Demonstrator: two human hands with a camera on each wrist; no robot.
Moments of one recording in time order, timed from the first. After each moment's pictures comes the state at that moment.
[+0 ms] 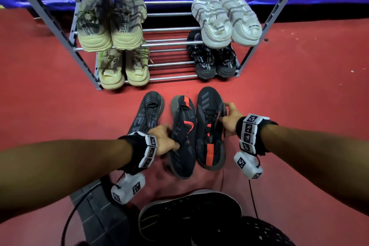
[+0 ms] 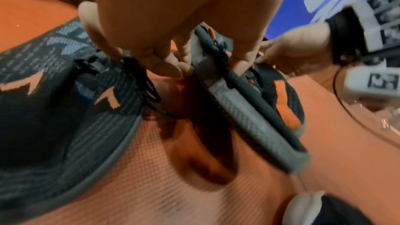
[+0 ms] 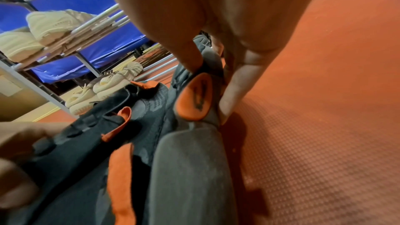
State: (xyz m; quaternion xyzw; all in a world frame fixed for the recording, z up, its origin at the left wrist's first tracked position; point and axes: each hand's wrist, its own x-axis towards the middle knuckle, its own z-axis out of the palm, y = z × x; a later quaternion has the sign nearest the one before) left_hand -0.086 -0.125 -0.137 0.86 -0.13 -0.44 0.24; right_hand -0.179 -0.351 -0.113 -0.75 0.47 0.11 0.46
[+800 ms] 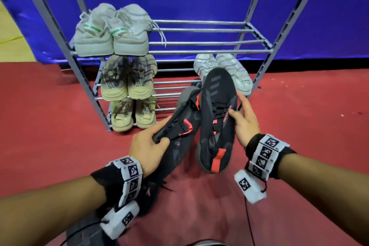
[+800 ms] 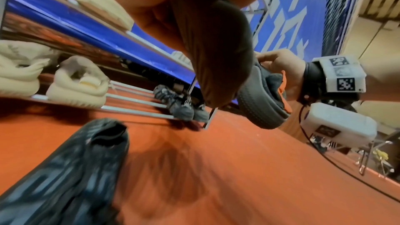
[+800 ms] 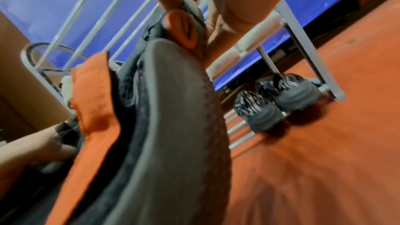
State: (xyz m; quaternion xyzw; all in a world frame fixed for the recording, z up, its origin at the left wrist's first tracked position) left_hand -0.062 -0.103 -0.007 0.83 -0.22 -0.10 0.50; right_hand -0.147 -0.357 0.005 -0.71 0.27 -0.26 0.59
